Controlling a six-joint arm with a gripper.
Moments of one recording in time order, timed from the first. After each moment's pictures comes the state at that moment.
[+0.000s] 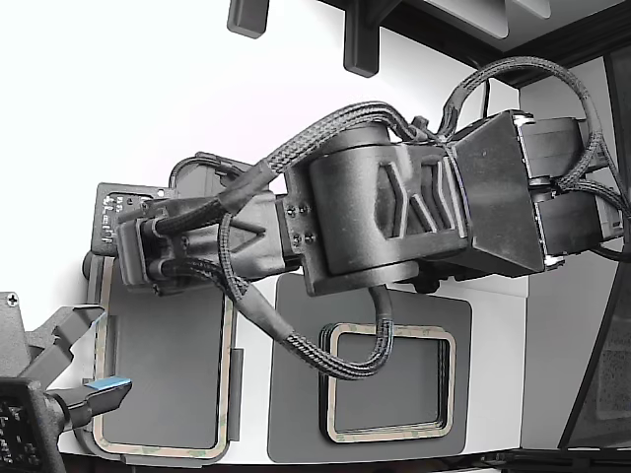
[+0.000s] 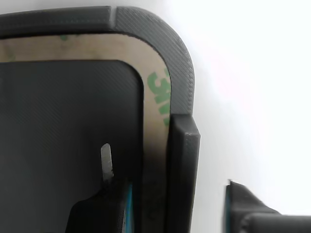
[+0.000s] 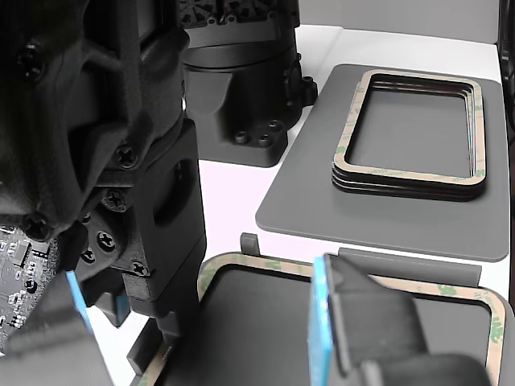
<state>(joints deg) 15.1 65.7 57.9 94.3 5.7 15.9</state>
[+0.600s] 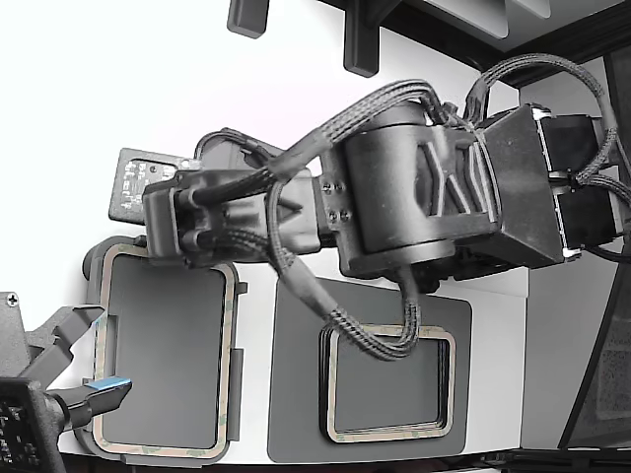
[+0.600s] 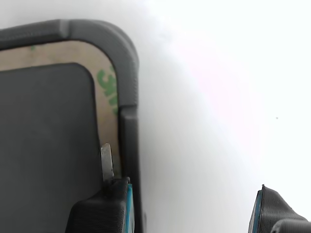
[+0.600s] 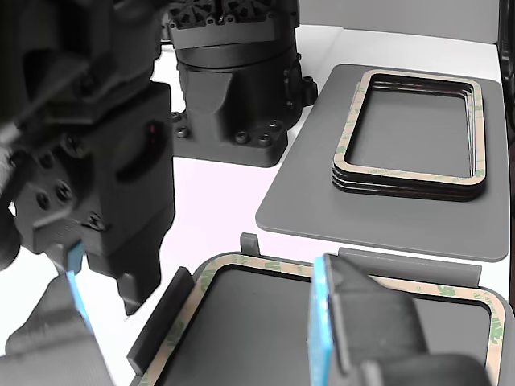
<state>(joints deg) 13.1 73.2 63.1 92.5 7.9 18.2</state>
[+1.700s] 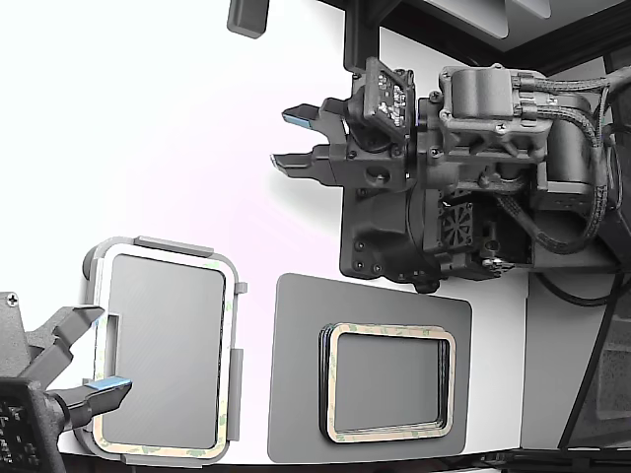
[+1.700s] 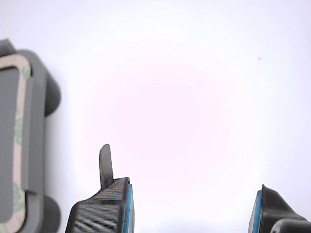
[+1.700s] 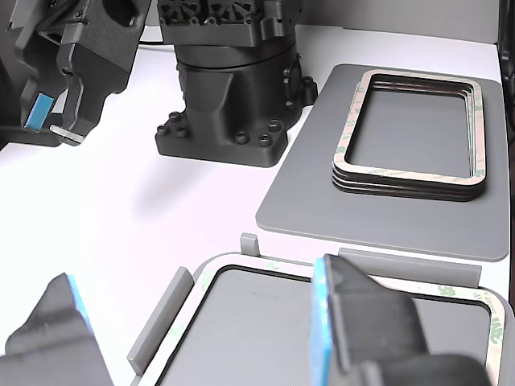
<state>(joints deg) -3.3 151.8 142.1 55.5 1.9 5.2</state>
